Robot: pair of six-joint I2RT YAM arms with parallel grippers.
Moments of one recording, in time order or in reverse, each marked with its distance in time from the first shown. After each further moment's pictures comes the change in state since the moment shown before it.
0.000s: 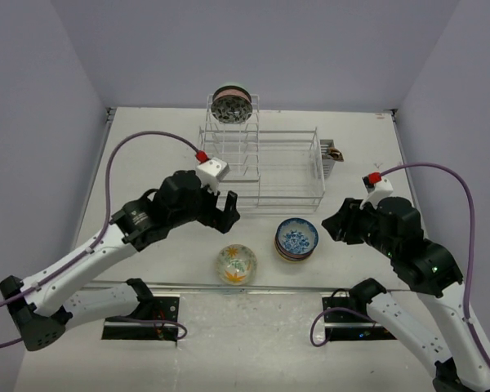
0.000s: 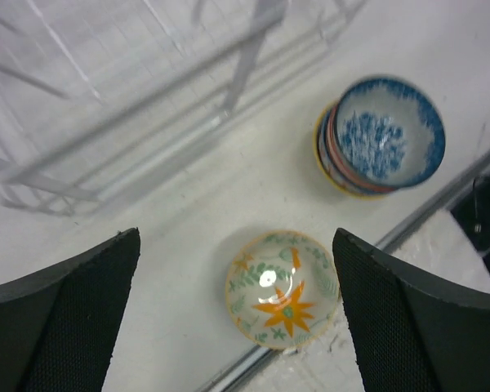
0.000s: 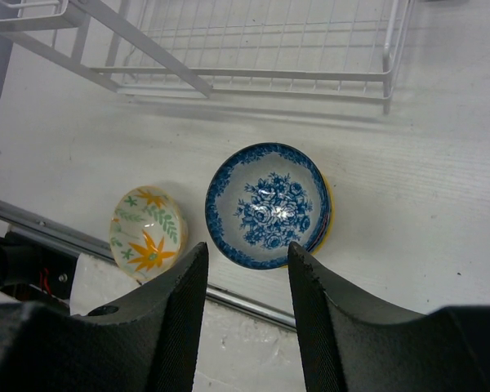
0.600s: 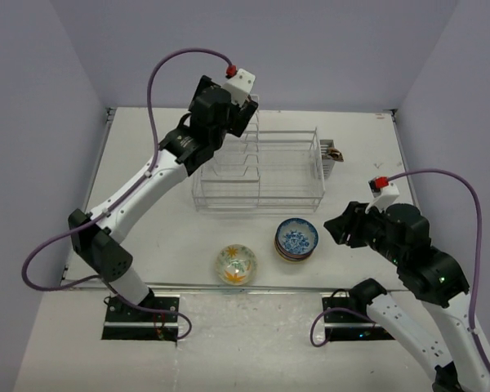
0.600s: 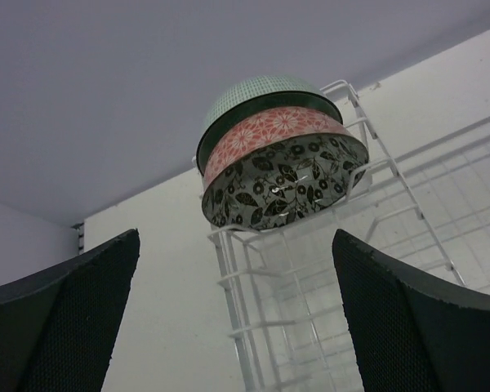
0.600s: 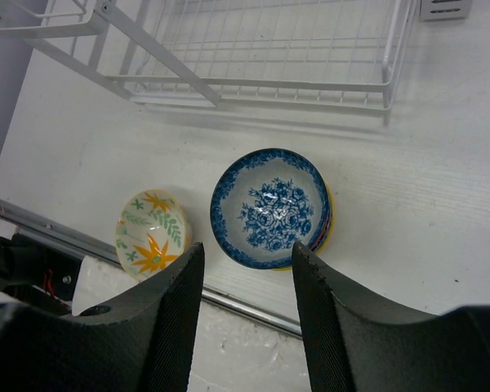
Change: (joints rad) left arm 0.168 0.582 0.699 0.254 -0.474 0.532; right arm 0.000 -0.053 0.000 -0.002 0.000 -0.010
